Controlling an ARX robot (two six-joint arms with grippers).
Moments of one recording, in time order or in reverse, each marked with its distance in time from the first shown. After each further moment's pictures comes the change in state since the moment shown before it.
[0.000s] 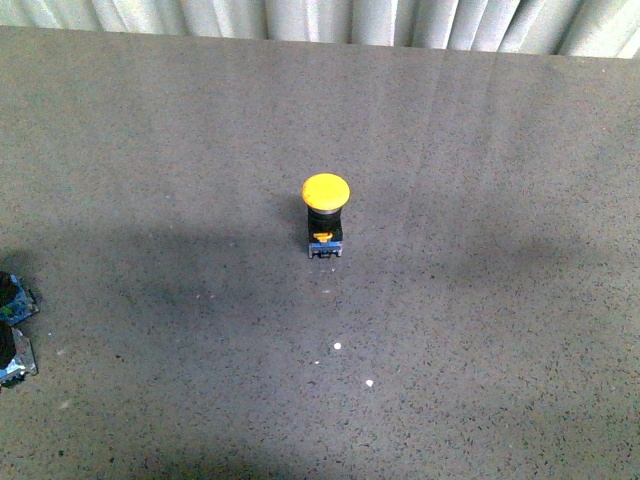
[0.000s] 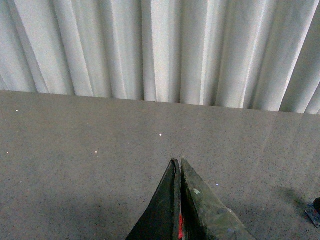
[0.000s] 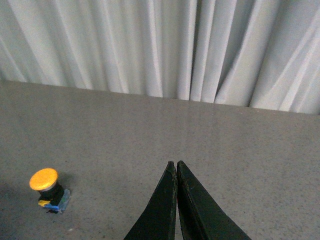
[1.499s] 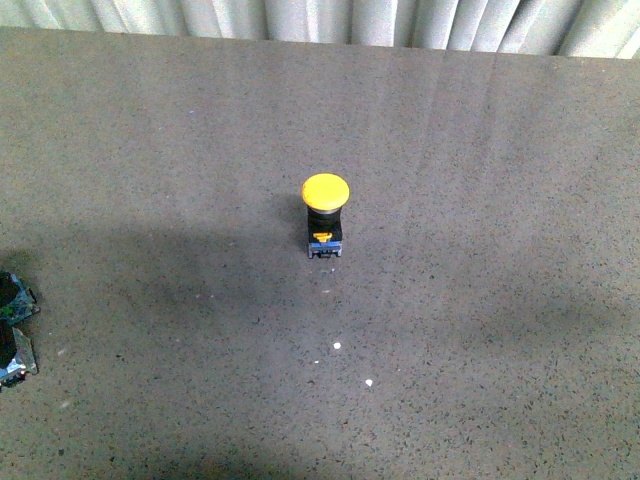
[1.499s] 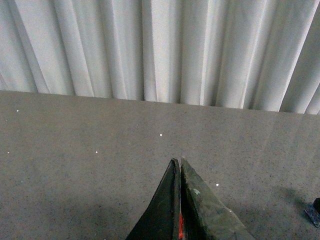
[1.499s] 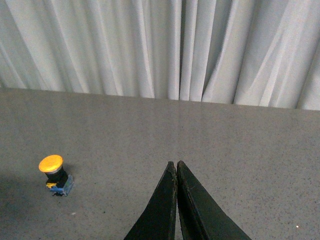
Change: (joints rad) left arm 0.000 0.000 0.000 0.000 0.000 0.000; right arm -0.026 -0.818 -0.061 -0.730 -0.004 0.000
